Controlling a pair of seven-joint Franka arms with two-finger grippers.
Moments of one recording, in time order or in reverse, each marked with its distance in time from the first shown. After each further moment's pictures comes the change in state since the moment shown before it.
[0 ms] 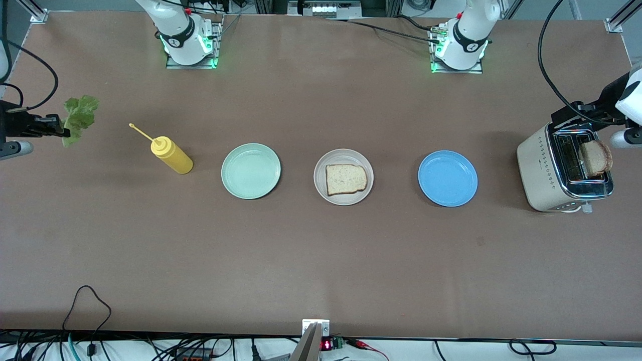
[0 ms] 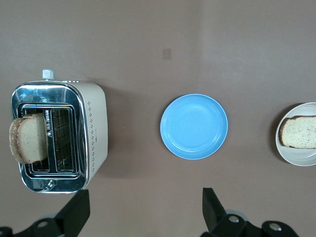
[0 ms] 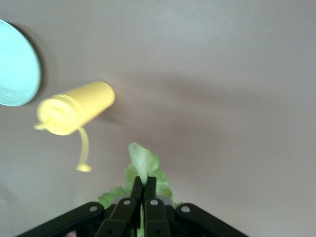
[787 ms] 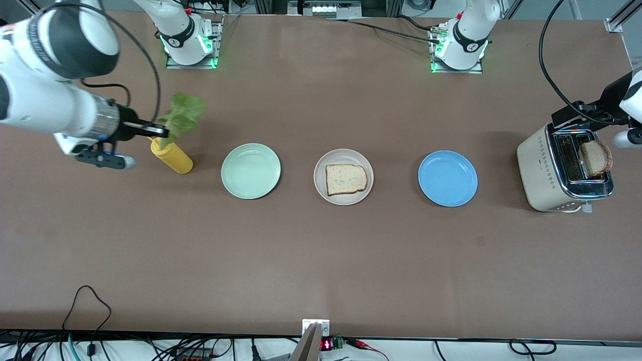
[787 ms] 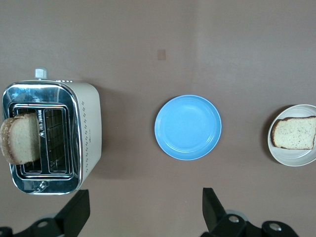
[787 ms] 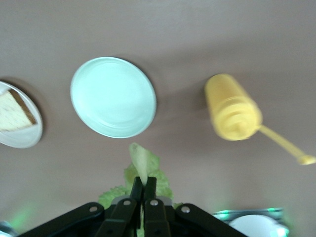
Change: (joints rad) left arm 0.010 0.000 0.000 0.000 -0.032 0.007 0.000; right arm 0.269 0.041 0.166 0.028 0.185 0.024 0.839
